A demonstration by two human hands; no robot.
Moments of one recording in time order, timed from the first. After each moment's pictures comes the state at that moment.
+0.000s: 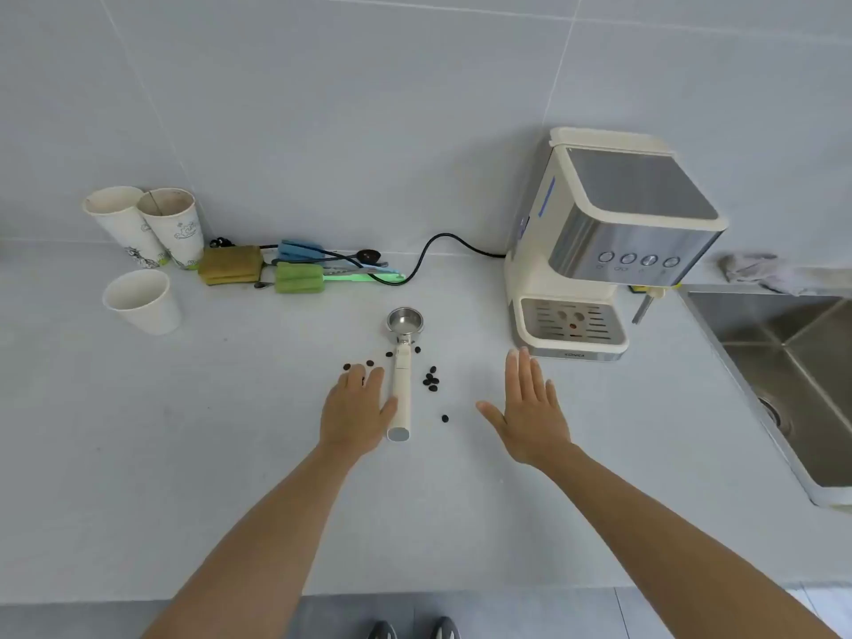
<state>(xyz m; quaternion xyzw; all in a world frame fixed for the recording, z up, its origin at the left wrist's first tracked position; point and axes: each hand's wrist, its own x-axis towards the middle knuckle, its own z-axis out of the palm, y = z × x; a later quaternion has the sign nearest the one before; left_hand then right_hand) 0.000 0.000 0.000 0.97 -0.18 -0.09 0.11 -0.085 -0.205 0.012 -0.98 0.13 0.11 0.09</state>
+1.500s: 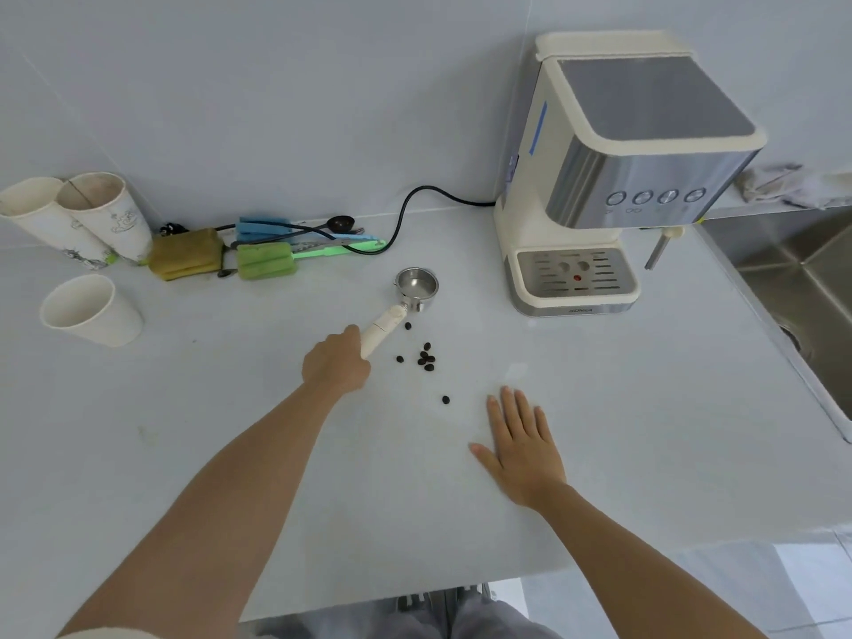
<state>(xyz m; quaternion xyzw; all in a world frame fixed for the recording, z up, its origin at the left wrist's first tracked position) 0.071 -0.021 0.007 0.97 -0.11 -0.19 0.07 -0.117 -0.191 -0.071 -0.96 0.12 0.20 0.13</state>
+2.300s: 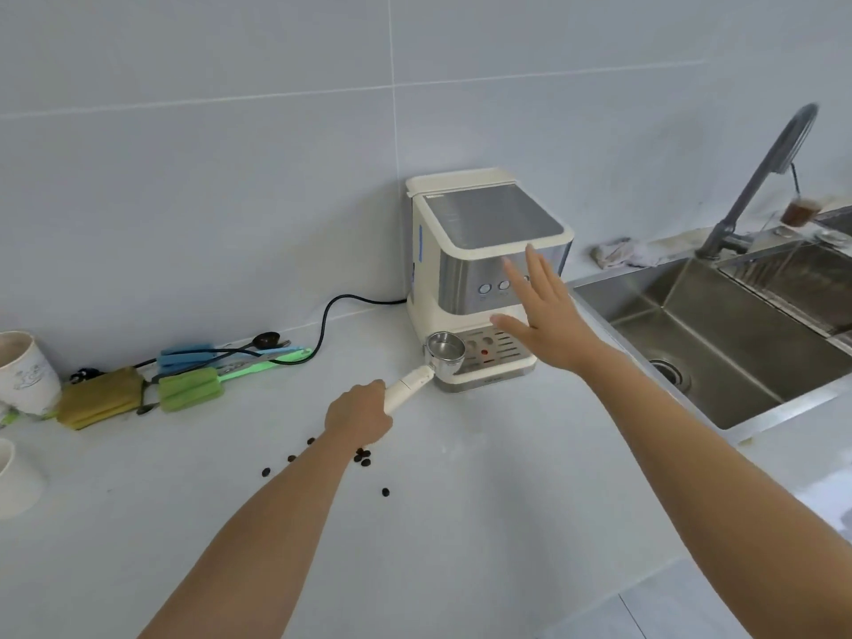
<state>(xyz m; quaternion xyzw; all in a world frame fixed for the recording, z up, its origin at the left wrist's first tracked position) 0.055 -0.123 0.053 0.94 -0.30 -0.18 0.06 -0.074 -0.321 0.145 -0.96 0.15 -0.13 0.18</state>
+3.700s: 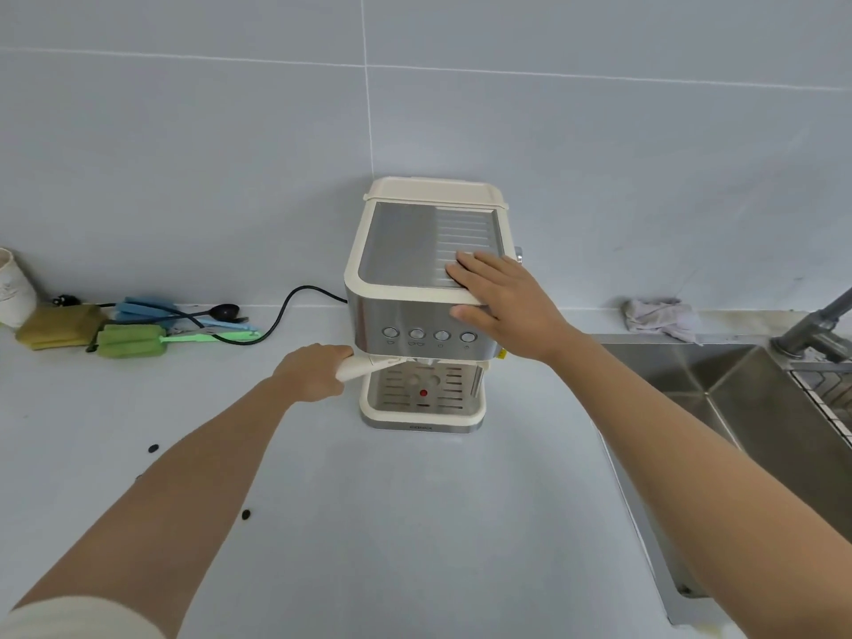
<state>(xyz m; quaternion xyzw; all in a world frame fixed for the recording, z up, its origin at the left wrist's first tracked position) 0.087 -0.244 0.061 0.95 -0.24 -0.17 0.05 -0.011 -0.482 0.158 -0.97 -0.15 -0.16 0.08</state>
